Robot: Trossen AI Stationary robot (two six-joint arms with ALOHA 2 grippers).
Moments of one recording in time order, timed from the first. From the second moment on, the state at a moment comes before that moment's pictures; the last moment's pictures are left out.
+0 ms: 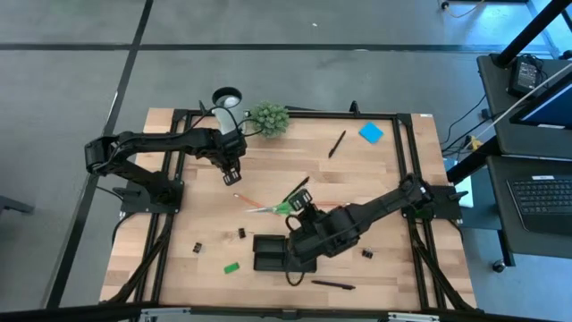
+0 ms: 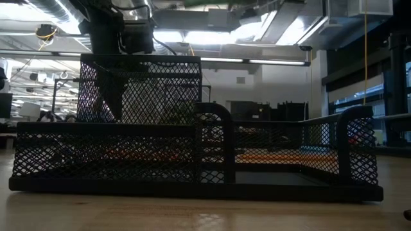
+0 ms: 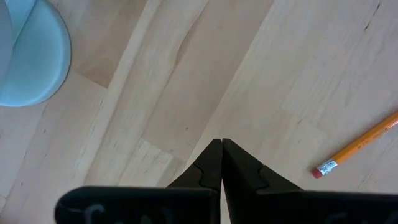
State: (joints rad) left arm 0.39 1.35 0.84 -0.79 -0.10 -0.09; right arm 0.48 2.15 2.32 -1.57 0.56 -0.27
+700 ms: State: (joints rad) left arm 0.39 1.35 0.84 -0.79 -0.09 -0.12; right arm 0.59 2.16 2.21 -1.57 0.49 -0.26
